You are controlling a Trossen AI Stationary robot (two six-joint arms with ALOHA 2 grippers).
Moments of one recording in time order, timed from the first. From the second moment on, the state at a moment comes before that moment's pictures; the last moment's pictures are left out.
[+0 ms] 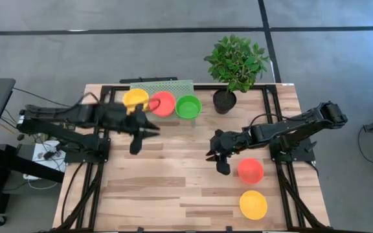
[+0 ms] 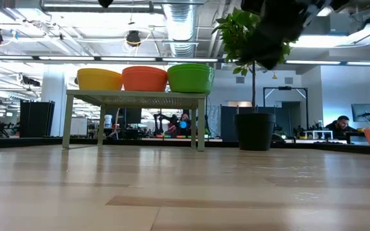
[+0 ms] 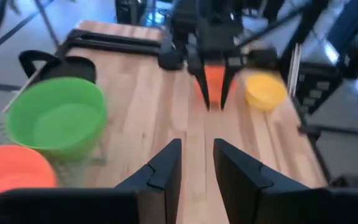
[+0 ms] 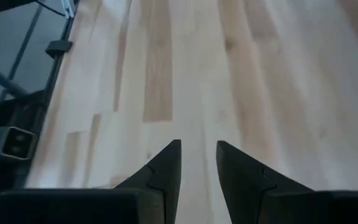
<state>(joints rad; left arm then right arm) -0.06 1.02 1.11 -0.55 -0.05 -0.09 0.20 1.34 0.87 -0.23 0.00 0.31</state>
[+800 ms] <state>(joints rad) -0.29 1.02 0.68 -0.06 -0.16 -0.08 0.52 1.34 0.87 -0.86 0.08 1.49</state>
